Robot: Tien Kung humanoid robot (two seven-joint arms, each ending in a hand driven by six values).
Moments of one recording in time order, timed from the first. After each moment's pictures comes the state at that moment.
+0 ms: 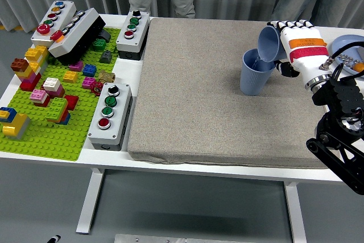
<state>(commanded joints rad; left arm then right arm) -0.07 0.11 -1.14 -0.18 1.05 -0.16 0.03 0.67 -0.34 0.73 1.33 -2.21 -0.31 -0.43</state>
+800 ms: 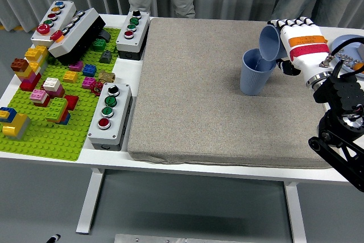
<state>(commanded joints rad) -0.07 0.11 -1.14 -0.18 1.05 -0.16 0.03 0.69 -0.36 0.70 1.34 -2.21 -0.29 -0.44</state>
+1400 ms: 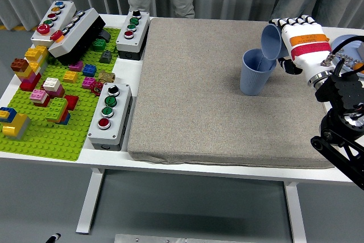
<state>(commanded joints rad) -0.08 0.11 -1.14 -0.18 1.05 -0.16 0.03 0.71 -0.38 0.68 1.34 -2.22 -0.28 -0.45</state>
